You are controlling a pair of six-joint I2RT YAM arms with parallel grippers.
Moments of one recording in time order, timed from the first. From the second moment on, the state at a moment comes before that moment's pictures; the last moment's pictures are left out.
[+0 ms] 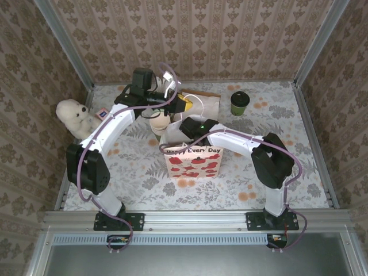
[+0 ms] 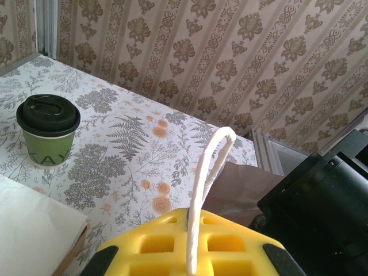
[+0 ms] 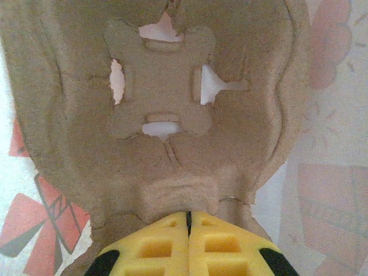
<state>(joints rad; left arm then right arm) -0.43 1.68 1.53 -0.40 1.15 0.12 0.77 1.90 1.43 -0.94 -0.15 -0.81</state>
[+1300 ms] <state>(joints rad) -0.42 1.64 1.50 -0.46 1.15 0.14 0.79 1.85 1.38 -0.84 -0.14 -0.73</state>
